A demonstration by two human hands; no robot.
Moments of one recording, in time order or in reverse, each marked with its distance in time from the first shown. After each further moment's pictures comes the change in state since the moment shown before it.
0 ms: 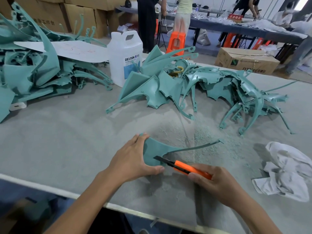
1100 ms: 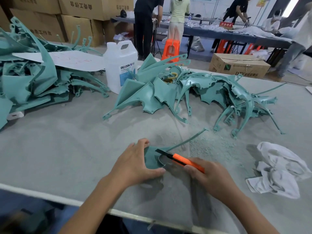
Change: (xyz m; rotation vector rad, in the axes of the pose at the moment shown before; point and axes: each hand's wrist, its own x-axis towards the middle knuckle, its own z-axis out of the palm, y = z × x) left_hand -0.002 0.018 0.001 -0.081 0.030 0.035; right_hand 0.008 -0.007 -0.002 -0.201 0.121 0.023
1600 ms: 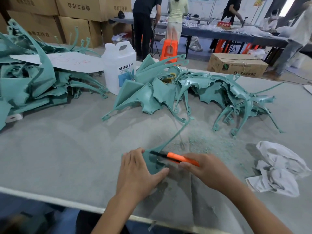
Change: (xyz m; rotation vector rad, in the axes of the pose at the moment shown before) left_hand -0.025 0.015 0.030 0.096 0.298 -0.091; right_hand 0.021 -0.013 -0.015 -0.086 -0.114 -0.036
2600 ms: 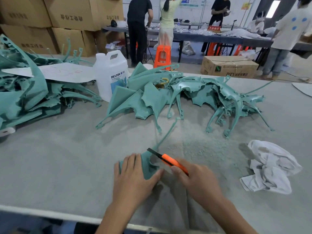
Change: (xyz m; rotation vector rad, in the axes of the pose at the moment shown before) left_hand 0.003 0.013 -0.008 0.311 -0.198 -0.033; right_hand -0.016 -0.023 0.028 -0.054 0.262 0.150
